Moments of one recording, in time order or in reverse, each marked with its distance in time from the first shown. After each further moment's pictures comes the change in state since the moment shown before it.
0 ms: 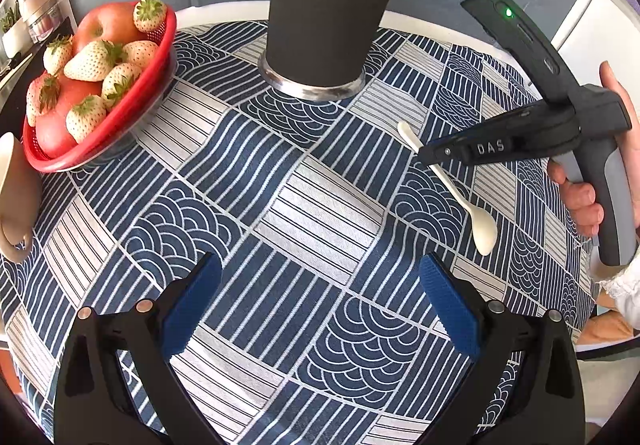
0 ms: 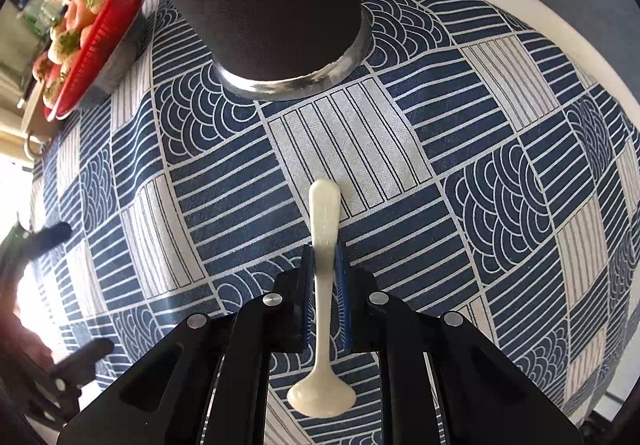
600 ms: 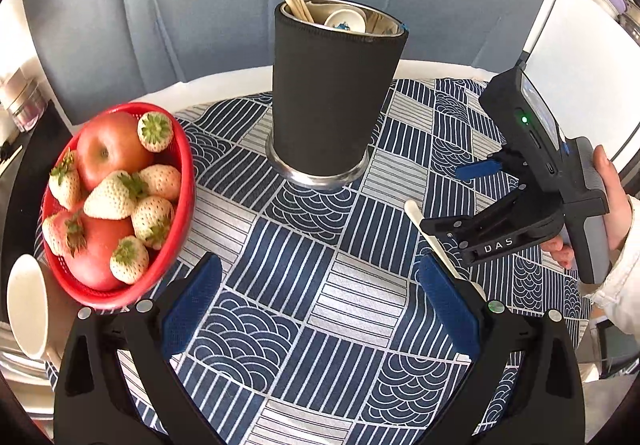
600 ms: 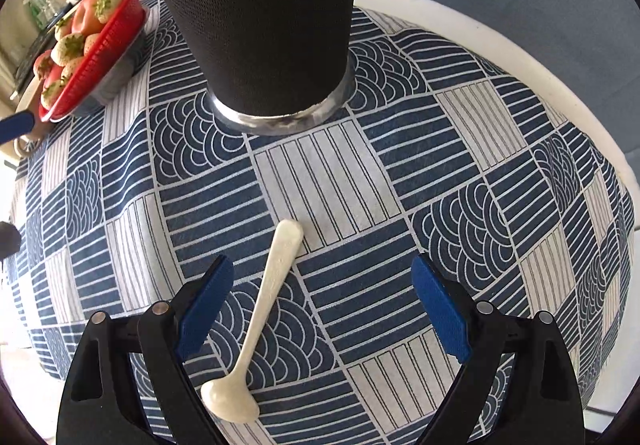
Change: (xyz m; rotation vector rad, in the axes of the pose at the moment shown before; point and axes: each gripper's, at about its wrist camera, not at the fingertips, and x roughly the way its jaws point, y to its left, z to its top) left arm -0.030 0.031 0.067 0.145 -0.100 -0.027; right arm -0.010 0.007 -0.002 -0.061 -0.122 -0.128
